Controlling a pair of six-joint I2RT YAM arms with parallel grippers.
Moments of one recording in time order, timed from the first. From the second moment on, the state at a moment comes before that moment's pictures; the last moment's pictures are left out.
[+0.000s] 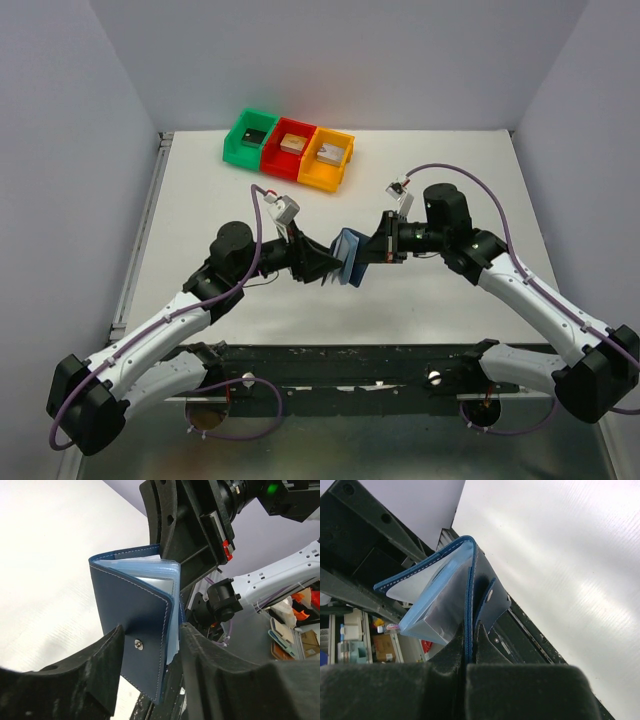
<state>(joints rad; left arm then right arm) -0.68 0.92 0.64 0.24 0.57 -0.54 0.56 1.14 0.94 -0.31 -0.69 0.72</state>
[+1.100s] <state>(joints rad) -0.70 0.97 0.64 0.24 0.55 -0.54 0.56 1.12 0.94 -0.31 -0.69 0.71</state>
